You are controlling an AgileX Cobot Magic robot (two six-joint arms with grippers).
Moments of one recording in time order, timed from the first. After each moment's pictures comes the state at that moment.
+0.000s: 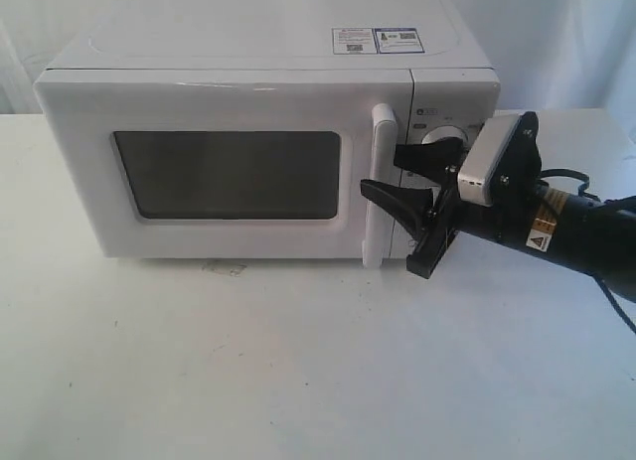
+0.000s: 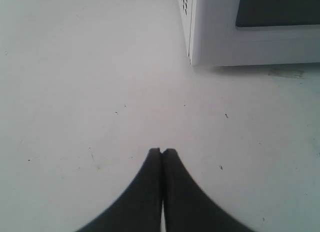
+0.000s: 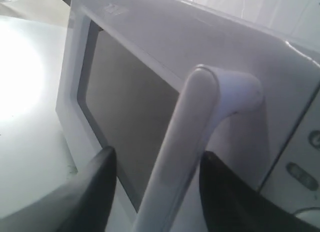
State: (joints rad) left arm -0.02 0.00 0.02 -0.16 0.42 0.16; right arm 0.02 1.82 -0.71 -0.97 -1.23 0.16
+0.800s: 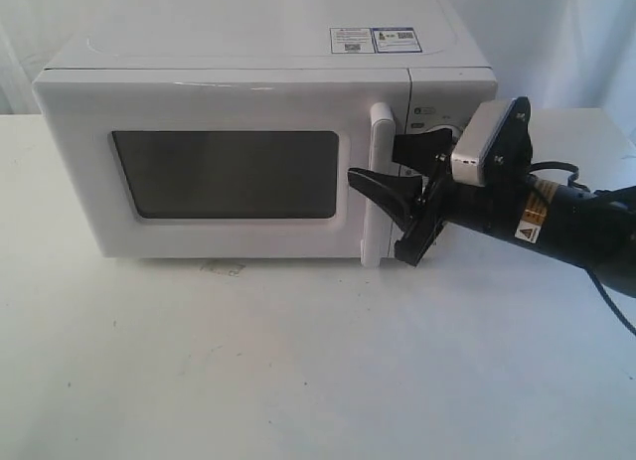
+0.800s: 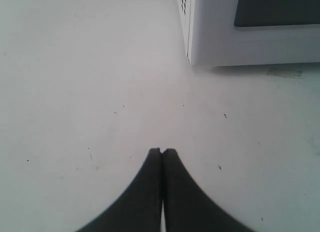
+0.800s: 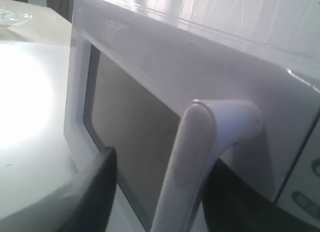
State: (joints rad) left arm -0.02 0.00 0.02 -0.16 0.42 0.16; right arm 0.05 1.81 -0.73 -0.95 -1.22 0.28
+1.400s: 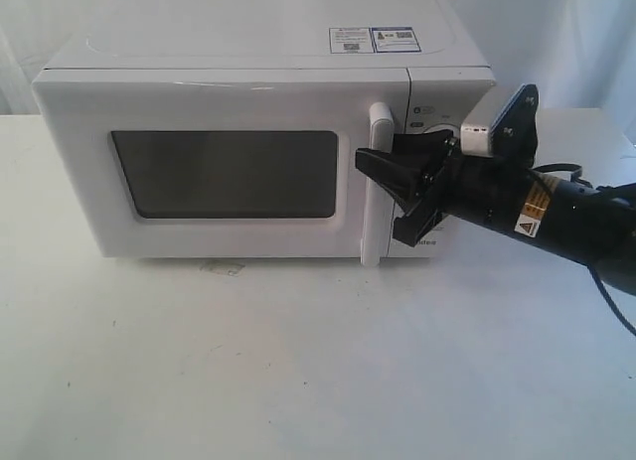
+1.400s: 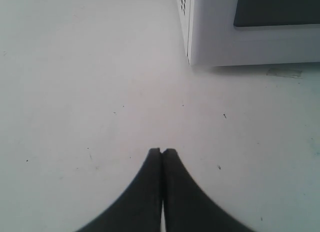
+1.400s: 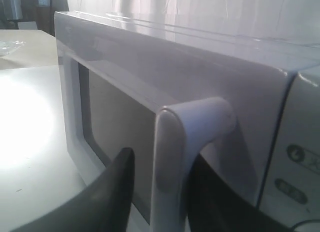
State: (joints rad) left arm -0.02 0.00 0.02 -0.16 0.42 0.16; right arm 0.07 1.80 -0.73 -0.93 -1.20 0.45
